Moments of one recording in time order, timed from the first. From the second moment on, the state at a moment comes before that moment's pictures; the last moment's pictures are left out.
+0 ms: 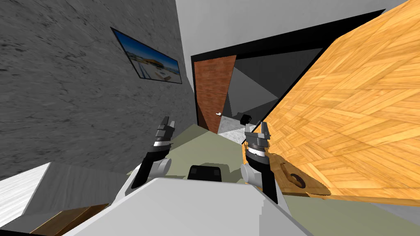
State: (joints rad) arm 0.54 0.02 0.02 -2.31 -0.05 -0.36 -0.03
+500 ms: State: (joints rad) arm 0.51 0.05 0.02 -2.20 -0.04 -0.39 -0.01
